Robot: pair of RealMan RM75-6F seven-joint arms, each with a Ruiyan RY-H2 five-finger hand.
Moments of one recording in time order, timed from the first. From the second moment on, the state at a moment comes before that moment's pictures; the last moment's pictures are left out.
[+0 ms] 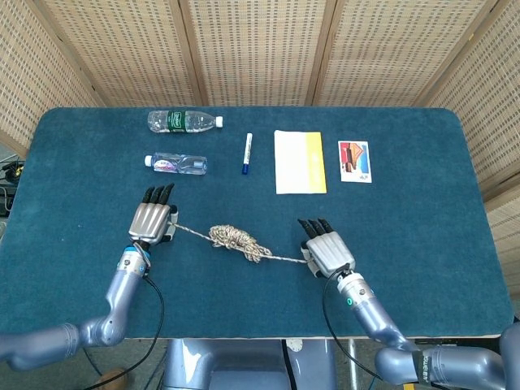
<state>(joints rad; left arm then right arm) -0.70 -1.64 -0.20 -1.38 0.90 1.05 0.59 0.72 -1.48 0.06 -1.68 -0.97 1.06 -0.59</state>
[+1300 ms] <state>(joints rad) -0.62 -1.47 -0.17 -1.43 0.91 1.10 0.52 0.57 -1.28 0.06 -1.56 -1.02 1.04 -0.40</state>
